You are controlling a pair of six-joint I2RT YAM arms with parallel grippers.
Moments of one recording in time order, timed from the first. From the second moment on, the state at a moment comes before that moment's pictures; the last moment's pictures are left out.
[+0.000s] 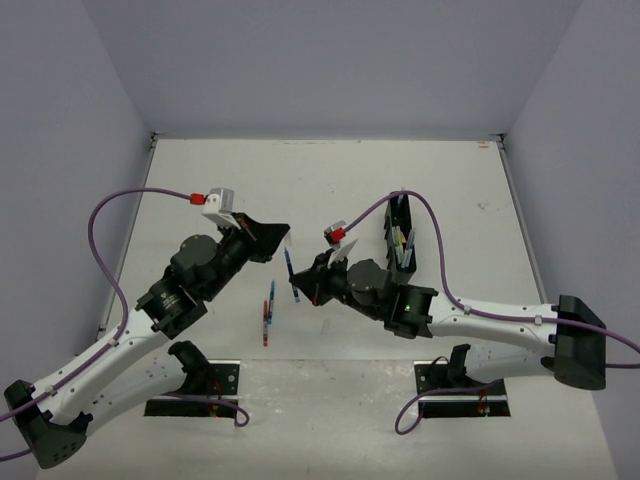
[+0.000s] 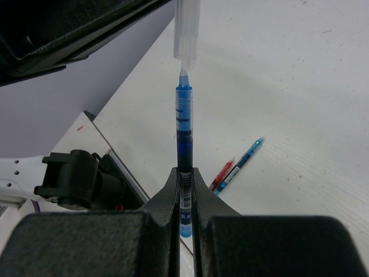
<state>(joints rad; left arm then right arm) -0.76 0.75 0.72 -0.05 -0.19 -0.67 1.22 1.21 0.77 0.20 0.27 0.60</state>
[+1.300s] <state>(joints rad) -0.76 0.76 0.67 0.01 -0.16 -0.68 1.22 1.18 0.77 0.16 0.32 0.62</state>
